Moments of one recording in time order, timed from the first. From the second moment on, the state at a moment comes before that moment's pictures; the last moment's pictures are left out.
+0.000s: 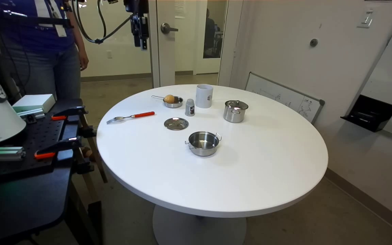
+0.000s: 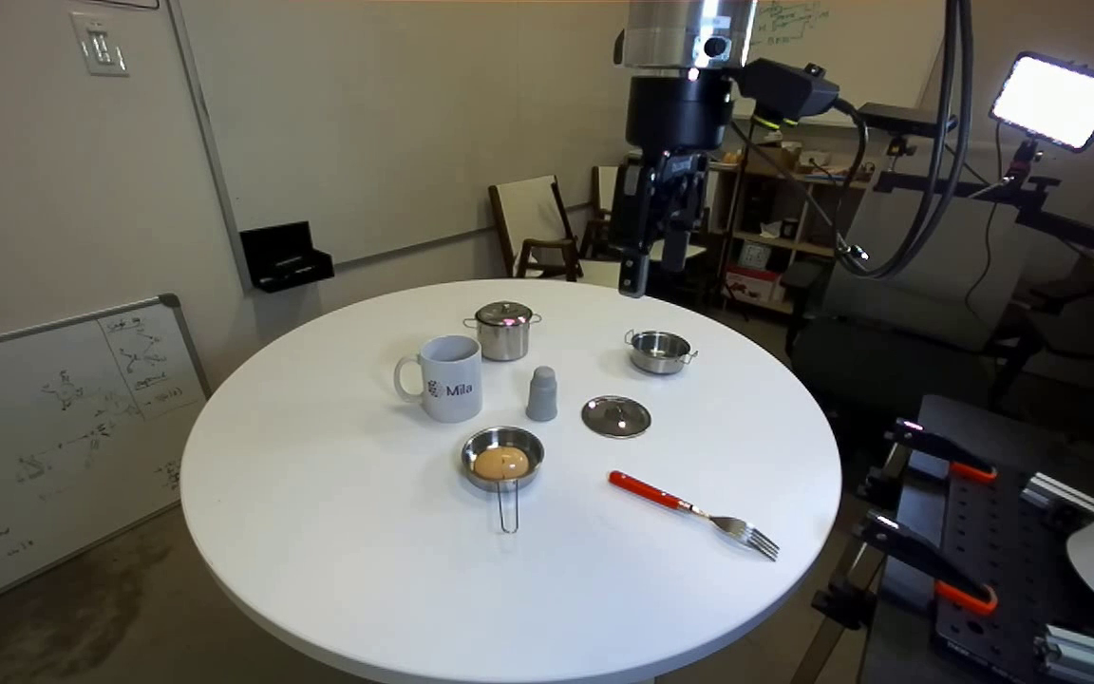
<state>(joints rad) 0.11 -0.15 0.19 -2.47 0.01 2.34 0.20</state>
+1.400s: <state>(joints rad) 0.11 0.20 0.06 -2.47 -0.55 2.56 0.80</state>
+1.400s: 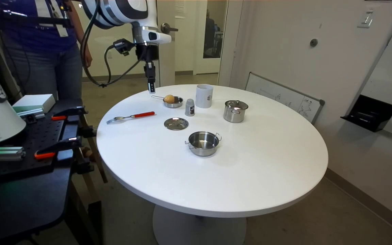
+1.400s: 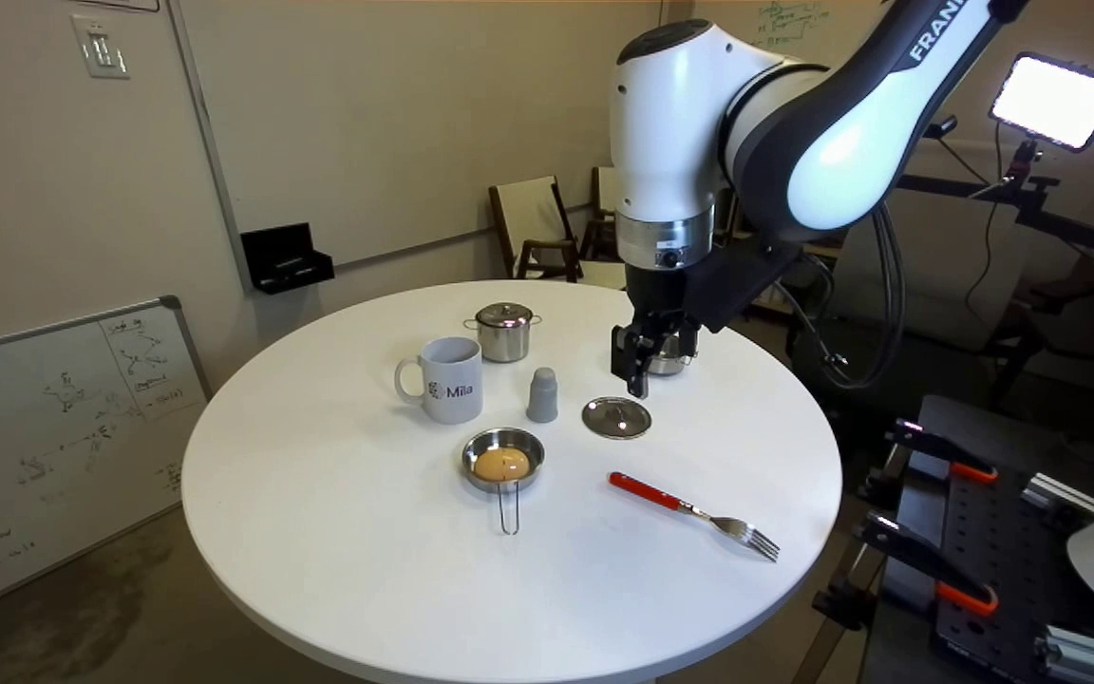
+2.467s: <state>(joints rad) 0.08 0.47 -0.02 -2.32 -0.23 2.70 0.63</state>
